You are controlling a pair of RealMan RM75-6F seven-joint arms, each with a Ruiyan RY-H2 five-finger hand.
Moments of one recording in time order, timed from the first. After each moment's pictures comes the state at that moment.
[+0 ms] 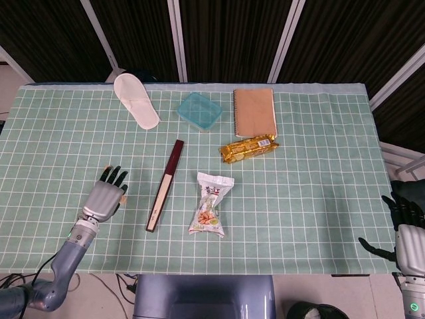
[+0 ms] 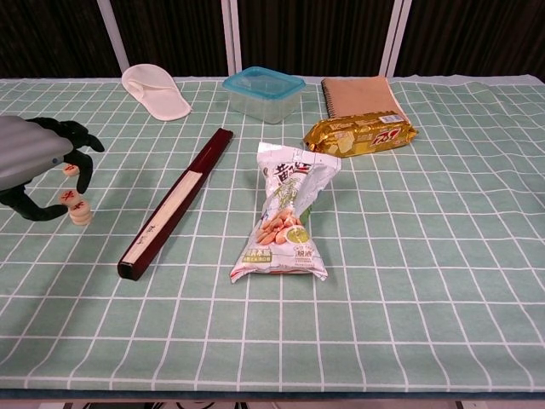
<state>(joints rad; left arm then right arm) -0.57 -1.44 -0.03 -1.53 1.18 1.10 0.71 0.00 -1.14 0.11 -1.67 -1.40 1.53 0.02</state>
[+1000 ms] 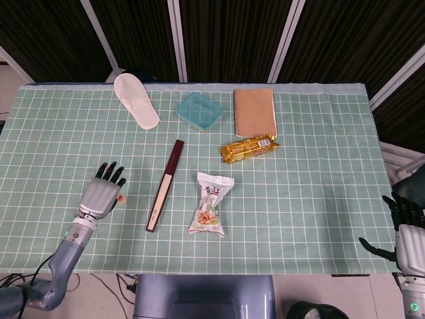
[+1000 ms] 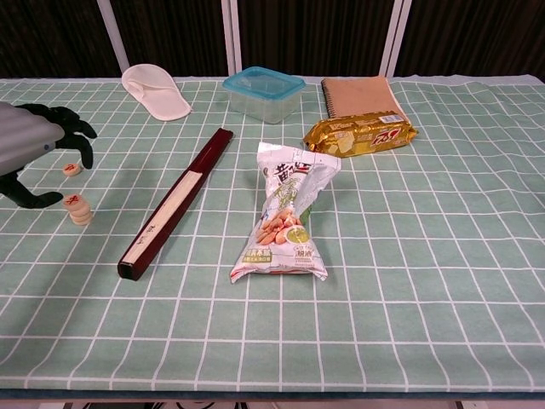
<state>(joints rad) -0.56 -1.43 -0.05 -1.53 1.18 1.13 0.70 0.00 -1.14 0.12 -1.67 -1.40 1.53 0.02</state>
